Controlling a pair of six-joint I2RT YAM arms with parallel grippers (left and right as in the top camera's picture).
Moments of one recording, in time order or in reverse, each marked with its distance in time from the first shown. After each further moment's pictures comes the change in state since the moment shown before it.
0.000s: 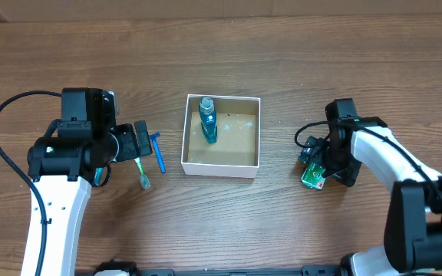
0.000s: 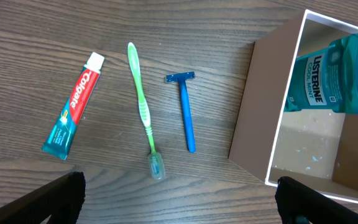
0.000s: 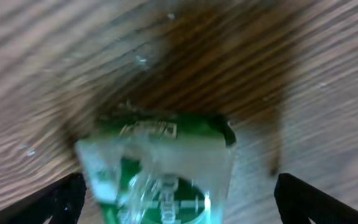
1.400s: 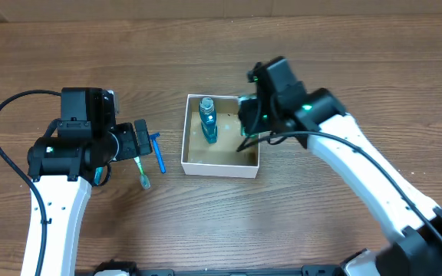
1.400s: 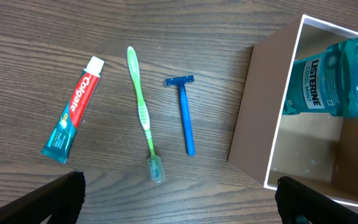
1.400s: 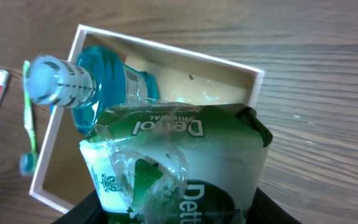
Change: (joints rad) left arm 0.000 0.000 0.000 0.011 0.000 0.000; right arm 0.467 -0.051 0.500 -0.031 -0.008 -0.232
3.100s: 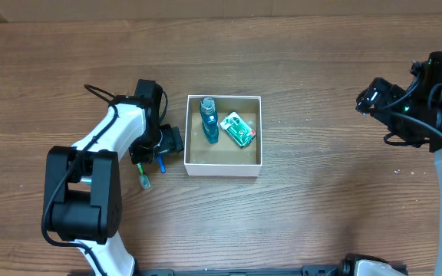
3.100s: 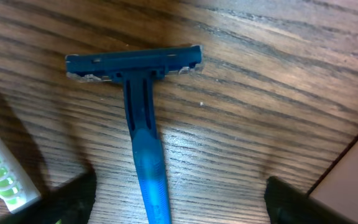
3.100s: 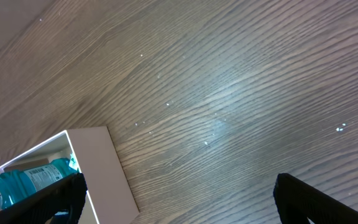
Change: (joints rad) left arm -0.132 0.689 0.012 0.197 0.015 -0.186; right arm -0.705 -0.301 0.045 -0.336 -0.097 0.040
